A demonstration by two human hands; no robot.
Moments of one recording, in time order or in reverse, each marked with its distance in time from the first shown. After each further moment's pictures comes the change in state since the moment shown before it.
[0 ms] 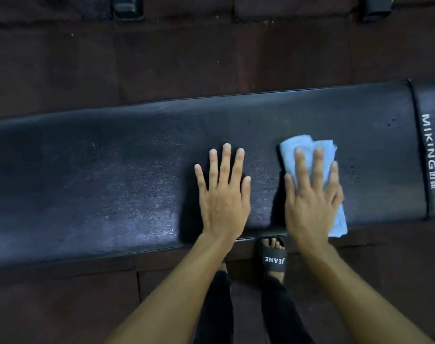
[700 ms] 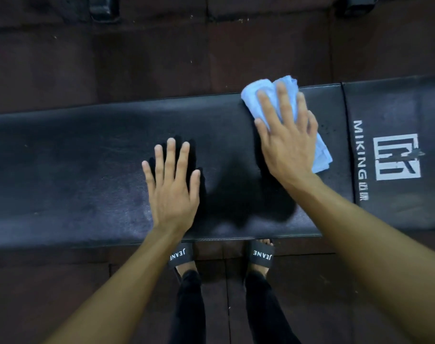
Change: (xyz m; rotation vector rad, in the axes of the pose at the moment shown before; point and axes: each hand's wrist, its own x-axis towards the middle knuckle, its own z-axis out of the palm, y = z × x) left_hand 0.017 0.077 0.012 0.041 0.006 -0.156; right_hand 0.163 0.080 -0.038 0.026 -0.063 -0.318
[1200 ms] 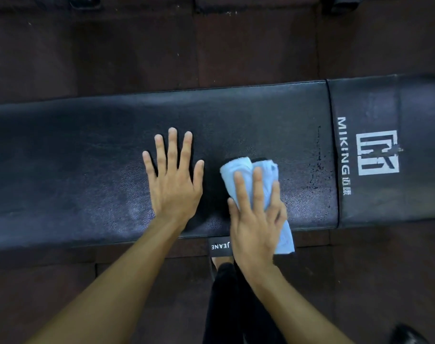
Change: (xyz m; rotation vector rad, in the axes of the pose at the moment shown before) left_hand 0.016 0.019 0.023 0.134 -0.009 0.001; right_hand -0.157 -0.032 0.034 -0.045 0.021 0.127
